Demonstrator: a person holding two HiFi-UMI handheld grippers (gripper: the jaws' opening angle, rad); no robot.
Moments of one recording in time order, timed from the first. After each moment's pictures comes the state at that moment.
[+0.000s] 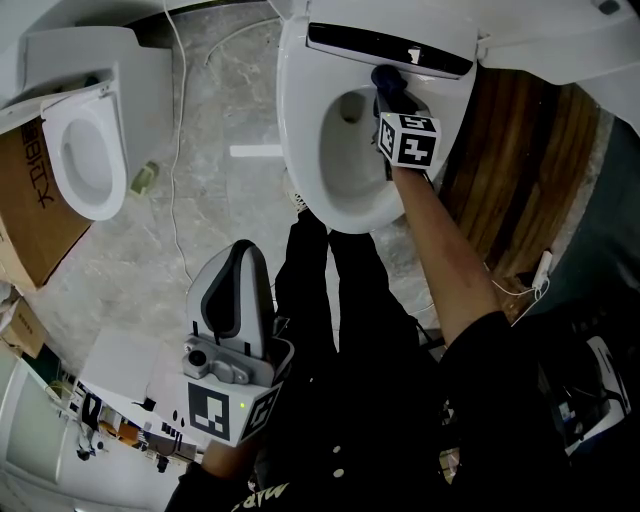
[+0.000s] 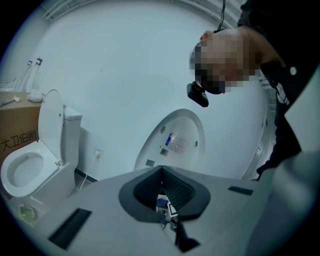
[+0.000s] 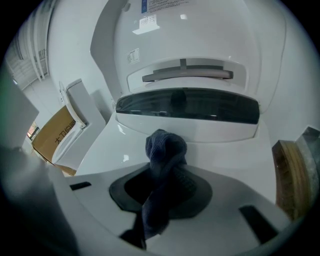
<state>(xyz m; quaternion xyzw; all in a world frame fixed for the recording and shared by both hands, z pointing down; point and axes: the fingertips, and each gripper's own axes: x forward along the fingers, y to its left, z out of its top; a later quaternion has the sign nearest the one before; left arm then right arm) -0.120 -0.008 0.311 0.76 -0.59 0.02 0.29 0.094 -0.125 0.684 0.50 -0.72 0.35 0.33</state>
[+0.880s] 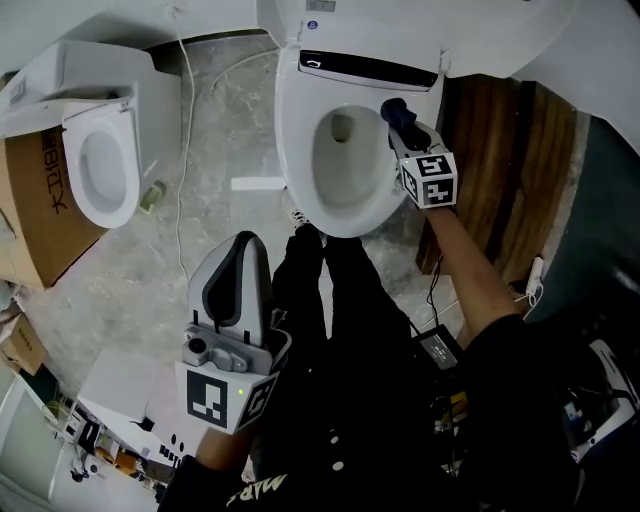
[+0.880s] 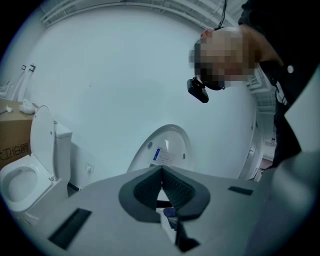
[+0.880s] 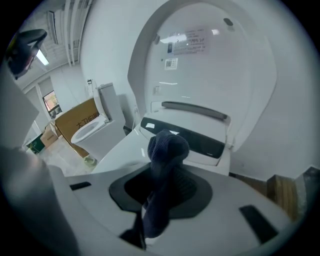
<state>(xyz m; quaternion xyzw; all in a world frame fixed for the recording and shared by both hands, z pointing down) -0.106 0.000 0.240 0.79 -0.57 -0.02 0.24 0.137 -0.091 0.589 0.43 -0.80 0.25 0.34</state>
